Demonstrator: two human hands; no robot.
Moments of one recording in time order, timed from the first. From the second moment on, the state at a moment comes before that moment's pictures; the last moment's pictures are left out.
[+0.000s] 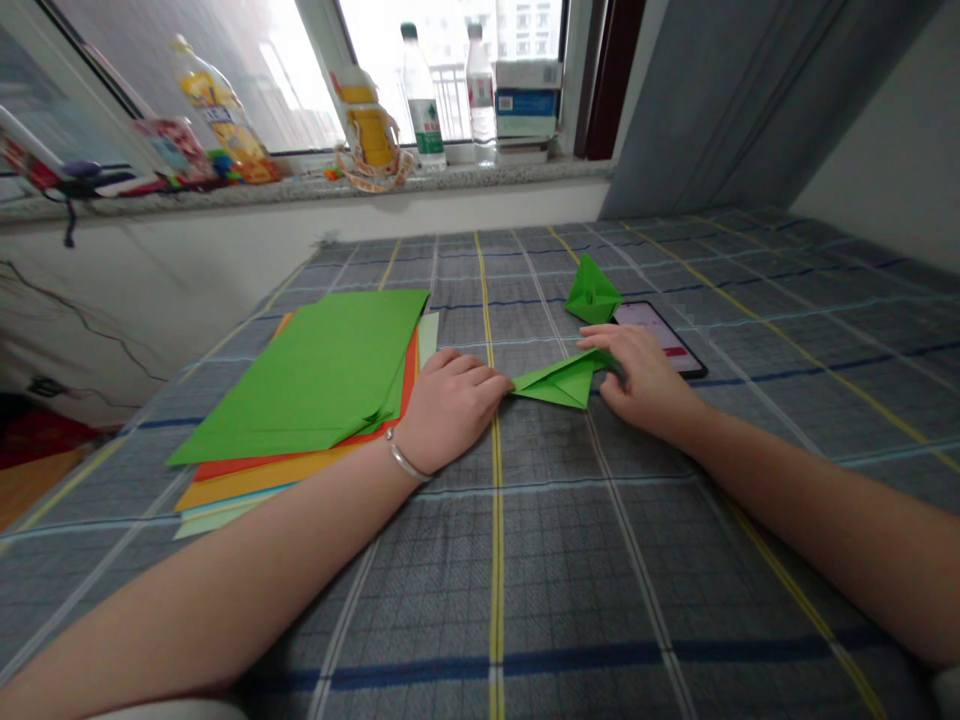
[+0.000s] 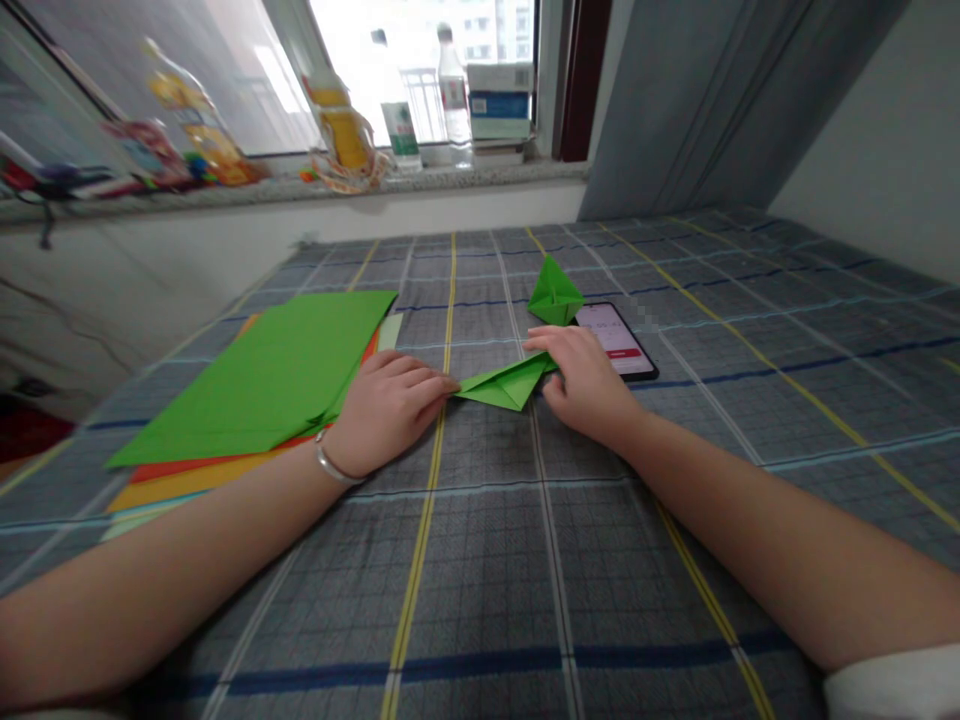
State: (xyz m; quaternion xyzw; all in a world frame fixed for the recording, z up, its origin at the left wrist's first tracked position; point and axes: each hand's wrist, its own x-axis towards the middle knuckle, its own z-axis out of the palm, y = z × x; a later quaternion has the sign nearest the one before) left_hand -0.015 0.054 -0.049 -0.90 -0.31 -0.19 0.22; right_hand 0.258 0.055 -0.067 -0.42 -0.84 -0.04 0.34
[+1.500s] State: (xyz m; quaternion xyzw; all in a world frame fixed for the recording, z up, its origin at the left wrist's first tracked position) left_hand -0.008 0.060 -0.056 -0.82 -0.51 -0.25 -0.07; right_hand 0.254 0.057 -0.068 -0.54 -0.69 0.11 0.46
